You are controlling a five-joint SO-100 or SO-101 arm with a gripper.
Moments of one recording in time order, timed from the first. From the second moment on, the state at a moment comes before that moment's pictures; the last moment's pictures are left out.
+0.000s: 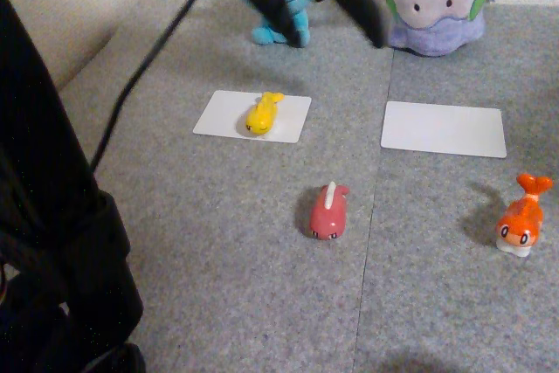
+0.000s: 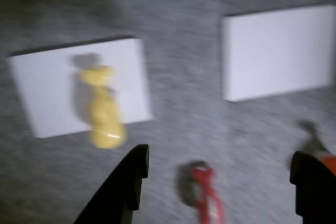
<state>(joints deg) 25.8 92.4 93.0 65.0 76.4</state>
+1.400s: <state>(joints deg) 58.0 71.0 92.4 57.7 47.8</state>
